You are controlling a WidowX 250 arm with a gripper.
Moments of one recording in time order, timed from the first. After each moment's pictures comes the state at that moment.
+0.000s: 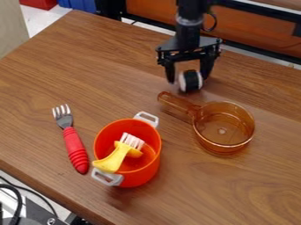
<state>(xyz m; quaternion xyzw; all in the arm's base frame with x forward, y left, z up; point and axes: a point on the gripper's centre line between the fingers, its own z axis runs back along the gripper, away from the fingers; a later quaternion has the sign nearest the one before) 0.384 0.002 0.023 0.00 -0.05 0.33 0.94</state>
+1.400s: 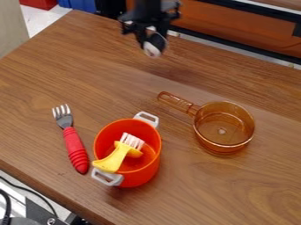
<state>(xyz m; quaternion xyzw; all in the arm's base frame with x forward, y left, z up) 0.387 0.092 0.074 0.01 -0.12 0.47 0.88</state>
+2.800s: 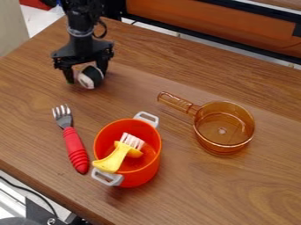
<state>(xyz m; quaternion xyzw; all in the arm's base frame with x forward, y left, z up) 0.316 0.171 0.015 0.09 -0.11 0.43 0.89</state>
